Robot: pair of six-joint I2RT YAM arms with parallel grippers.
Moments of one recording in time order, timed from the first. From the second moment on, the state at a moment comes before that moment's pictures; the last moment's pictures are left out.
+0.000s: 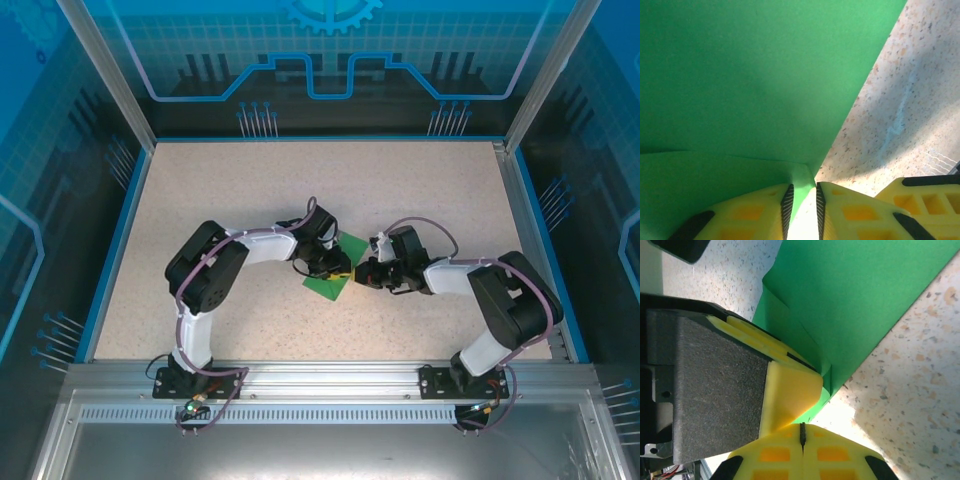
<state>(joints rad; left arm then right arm) -0.62 1.99 1.17 -0.29 0.52 -0.83 0.44 1.60 0.57 0.16 -0.60 0.67</state>
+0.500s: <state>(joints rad) -0.58 1.94 1.11 -0.21 0.55 -0.89 0.45 1.62 0.57 0.27 -0.60 0.73</state>
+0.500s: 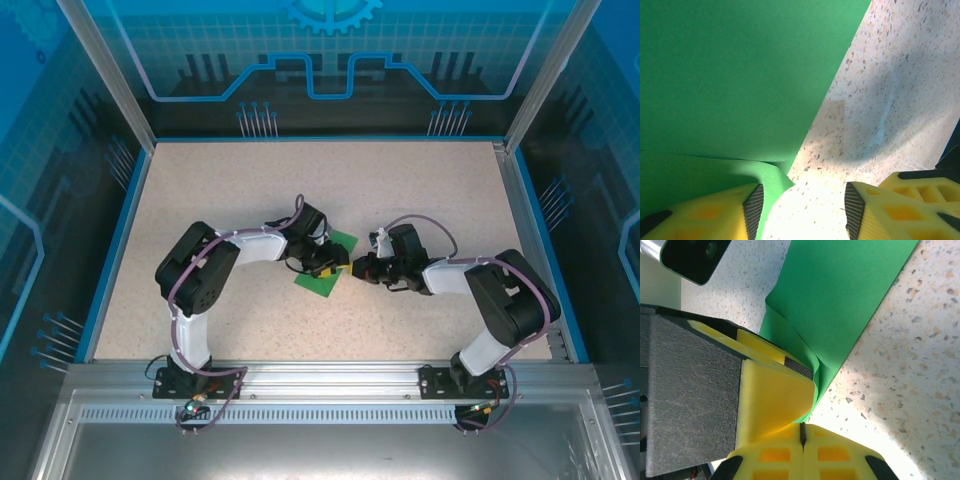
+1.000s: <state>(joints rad) -0.58 1.94 1.10 -0.14 0.59 -0.97 0.51 1.61 0.51 0.29 -0.58 0.78</state>
